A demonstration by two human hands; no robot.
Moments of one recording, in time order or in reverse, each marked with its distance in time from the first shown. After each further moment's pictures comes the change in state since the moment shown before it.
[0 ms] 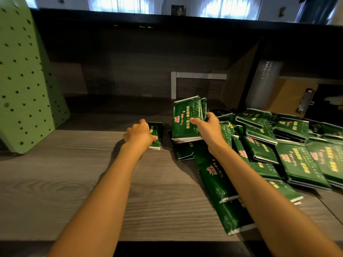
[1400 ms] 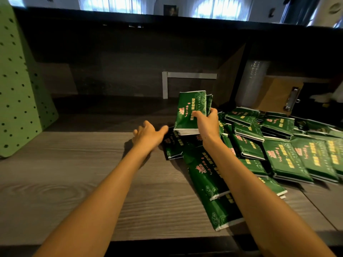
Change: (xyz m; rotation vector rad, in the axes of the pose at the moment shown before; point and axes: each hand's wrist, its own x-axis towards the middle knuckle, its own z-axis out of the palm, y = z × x) left_hand -0.009 0.025 0.021 -0.283 -0.024 0.047; right_hand 0.010 -0.001 -0.013 0.100 0.167 0.016
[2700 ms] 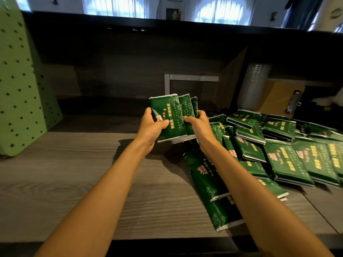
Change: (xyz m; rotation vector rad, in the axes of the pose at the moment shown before) left_hand -0.006 0.014 -0.010 -1.020 -0.042 0.192; right_hand -0.009 -0.002 0.010 0.010 -0.237 0.029
